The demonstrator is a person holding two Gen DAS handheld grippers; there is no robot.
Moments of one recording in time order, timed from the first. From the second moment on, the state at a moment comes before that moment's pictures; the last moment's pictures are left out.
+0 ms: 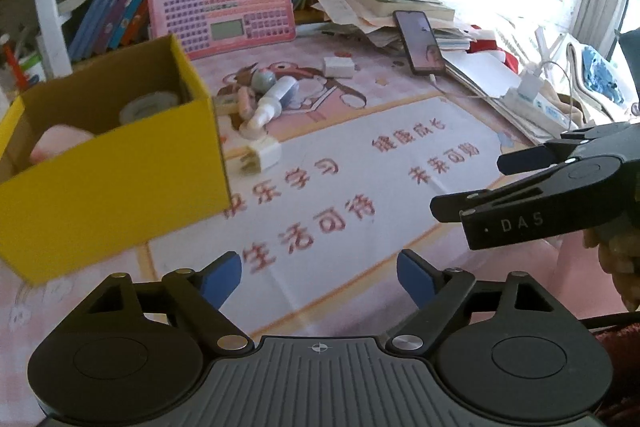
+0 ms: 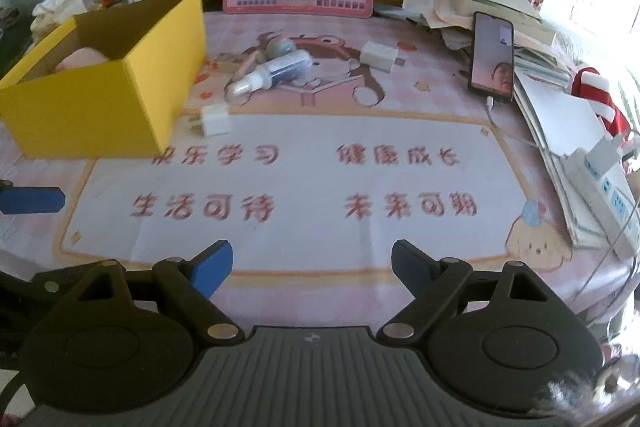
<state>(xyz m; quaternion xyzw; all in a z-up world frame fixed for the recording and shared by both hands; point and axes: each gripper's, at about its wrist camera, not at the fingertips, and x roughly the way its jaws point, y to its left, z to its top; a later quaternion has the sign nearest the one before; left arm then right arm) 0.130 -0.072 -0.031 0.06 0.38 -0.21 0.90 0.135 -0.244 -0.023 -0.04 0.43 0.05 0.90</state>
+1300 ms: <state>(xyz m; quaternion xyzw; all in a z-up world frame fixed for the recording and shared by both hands) 0.272 -0.167 -0.052 0.11 0.42 -0.06 0.90 0.335 -0.333 -0.041 -0.01 0.41 0.10 0.91</state>
